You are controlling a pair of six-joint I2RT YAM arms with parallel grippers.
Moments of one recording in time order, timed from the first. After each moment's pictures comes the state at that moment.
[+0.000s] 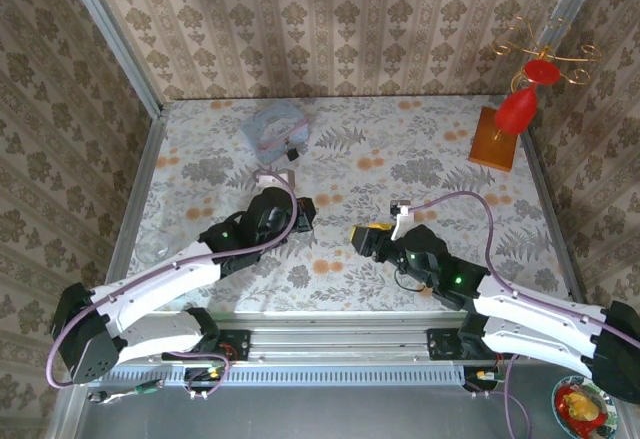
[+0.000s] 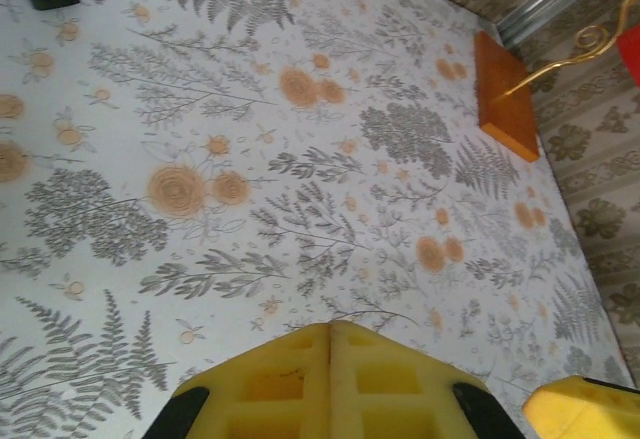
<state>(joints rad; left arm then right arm) -0.93 1.10 0.80 -0.23 -0.22 -0.84 0.88 0.90 0.41 0.15 0.18 0.79</state>
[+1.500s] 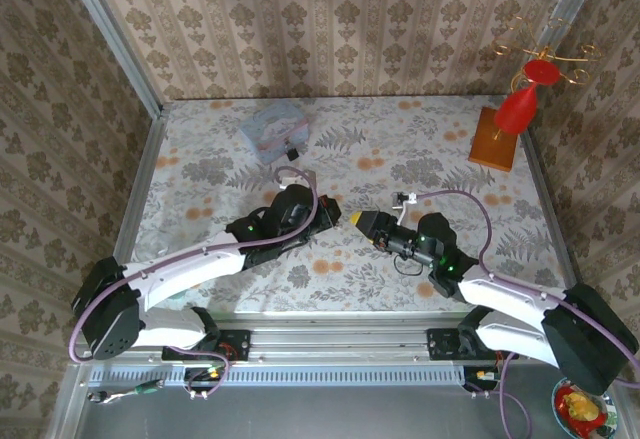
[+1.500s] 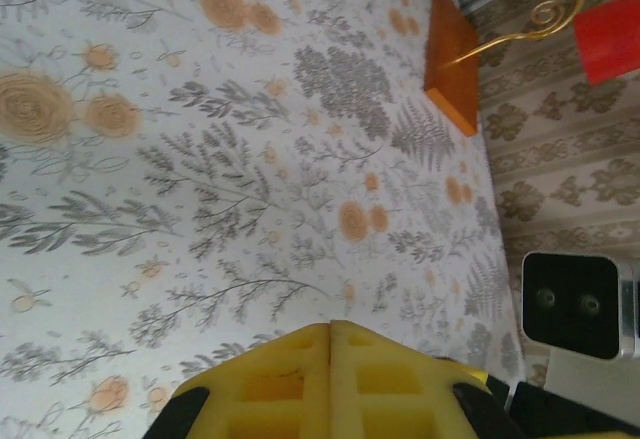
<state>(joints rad) -0.98 1.27 0.84 -0.06 -0.09 -1.04 0.63 1.07 0.30 0.66 -0.32 1.21</state>
